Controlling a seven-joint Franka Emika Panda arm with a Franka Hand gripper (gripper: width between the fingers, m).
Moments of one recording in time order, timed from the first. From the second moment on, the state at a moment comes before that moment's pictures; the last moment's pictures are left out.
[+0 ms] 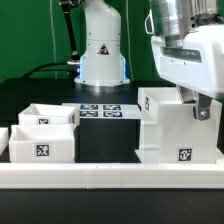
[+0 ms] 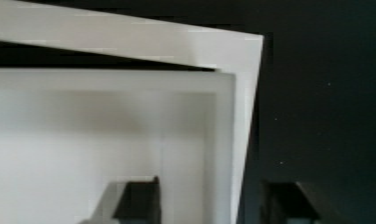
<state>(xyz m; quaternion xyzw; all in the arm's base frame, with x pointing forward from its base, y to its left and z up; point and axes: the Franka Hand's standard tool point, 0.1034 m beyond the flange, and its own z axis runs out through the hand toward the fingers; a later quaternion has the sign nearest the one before) 0.642 0.102 0.102 -0.75 0.65 0.04 0.10</state>
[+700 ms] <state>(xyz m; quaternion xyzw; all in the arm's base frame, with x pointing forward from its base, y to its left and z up) 0.622 0.073 0.140 -0.88 0.46 0.07 0.08</state>
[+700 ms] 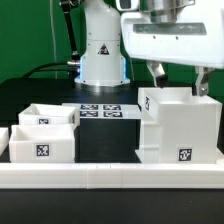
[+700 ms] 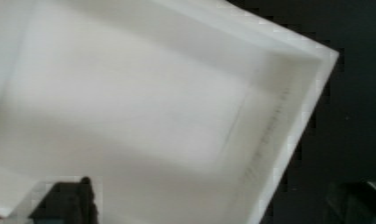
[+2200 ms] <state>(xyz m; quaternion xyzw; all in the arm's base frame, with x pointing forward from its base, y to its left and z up) 0.604 -0.002 0.137 -1.00 0.04 0.02 0.03</state>
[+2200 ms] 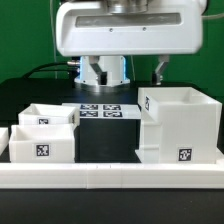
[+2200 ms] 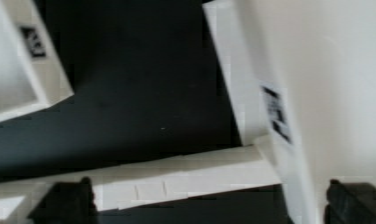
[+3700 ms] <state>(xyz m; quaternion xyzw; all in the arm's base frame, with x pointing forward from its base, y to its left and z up) 0.542 -0.092 0.060 -1.00 -0.07 0.00 0.01</state>
